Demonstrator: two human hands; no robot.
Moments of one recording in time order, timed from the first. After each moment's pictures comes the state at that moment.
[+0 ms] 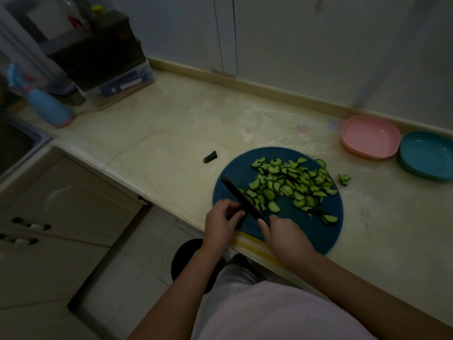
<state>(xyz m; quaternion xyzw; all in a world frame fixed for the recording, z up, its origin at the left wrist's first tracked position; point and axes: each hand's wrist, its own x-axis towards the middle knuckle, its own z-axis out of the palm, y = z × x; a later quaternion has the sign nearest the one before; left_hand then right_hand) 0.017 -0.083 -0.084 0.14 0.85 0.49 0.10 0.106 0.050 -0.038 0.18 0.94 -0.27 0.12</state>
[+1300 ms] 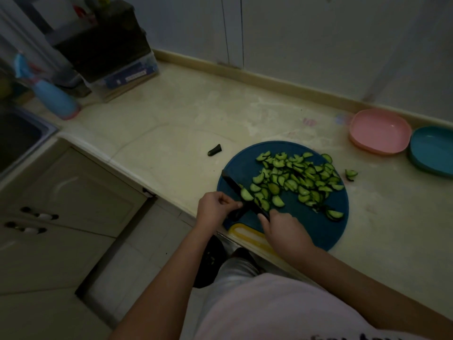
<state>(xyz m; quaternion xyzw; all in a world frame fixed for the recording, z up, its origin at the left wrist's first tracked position) -0.011 -0.095 -0.066 0.02 0.87 0.44 0.23 0.101 0.044 -0.041 0.17 0.95 -0.21 0.13</state>
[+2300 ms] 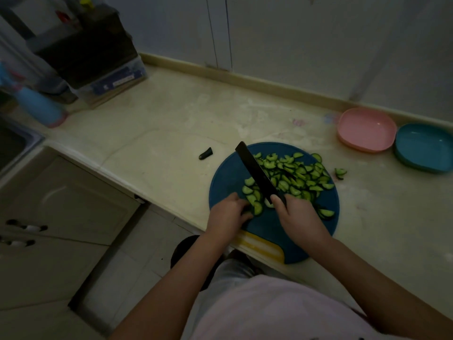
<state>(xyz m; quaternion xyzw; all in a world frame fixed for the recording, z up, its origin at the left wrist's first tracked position) 0.012 -0.063 -0.051 0.32 0.92 0.14 0.15 0.102 0.082 -0.019 0.23 0.90 -0.36 0.03</state>
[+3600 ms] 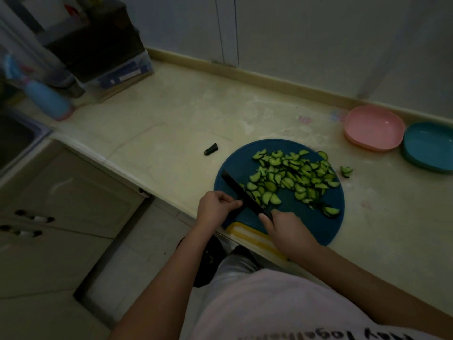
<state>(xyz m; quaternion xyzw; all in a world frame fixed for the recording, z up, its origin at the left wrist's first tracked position) -0.007 -0.087 -0.059 0.03 0.89 0.40 0.24 0.109 0.055 -0.043 0.17 0.94 -0.27 0.14</state>
